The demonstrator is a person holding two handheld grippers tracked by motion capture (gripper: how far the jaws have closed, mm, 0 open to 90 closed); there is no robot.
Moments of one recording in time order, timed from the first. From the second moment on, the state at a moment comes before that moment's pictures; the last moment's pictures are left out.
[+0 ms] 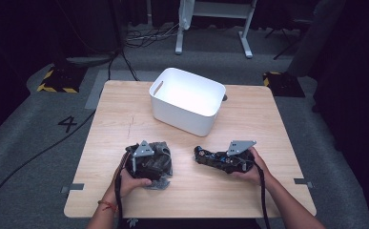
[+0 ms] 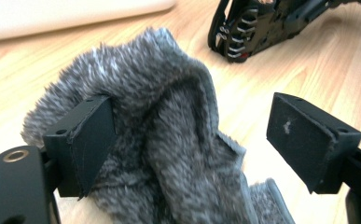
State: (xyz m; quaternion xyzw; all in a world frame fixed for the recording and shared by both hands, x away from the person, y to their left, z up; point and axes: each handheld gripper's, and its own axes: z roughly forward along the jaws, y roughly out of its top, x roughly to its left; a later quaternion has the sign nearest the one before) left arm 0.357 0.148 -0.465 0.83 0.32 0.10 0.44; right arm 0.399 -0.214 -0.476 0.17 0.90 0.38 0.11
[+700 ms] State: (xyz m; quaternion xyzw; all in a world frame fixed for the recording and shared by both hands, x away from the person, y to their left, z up) left arm 0.415 0.104 -0.418 0.85 0.27 0.13 0.44; right arm 0.393 -0.221 -0.477 0.17 0.90 0.38 0.11
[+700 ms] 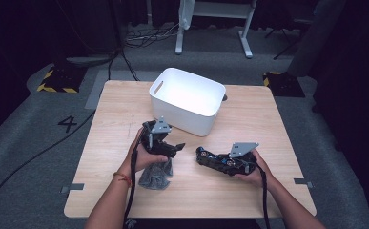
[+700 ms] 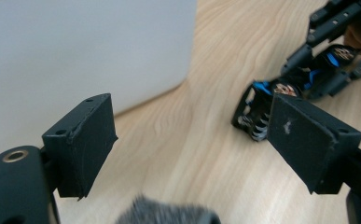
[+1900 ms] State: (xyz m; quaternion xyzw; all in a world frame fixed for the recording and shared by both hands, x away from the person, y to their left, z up) left arm 0.505 0.042 -0.383 0.88 0.24 0.15 0.38; right arm 0.387 -0.224 -0.480 0.14 0.91 0.38 0.09
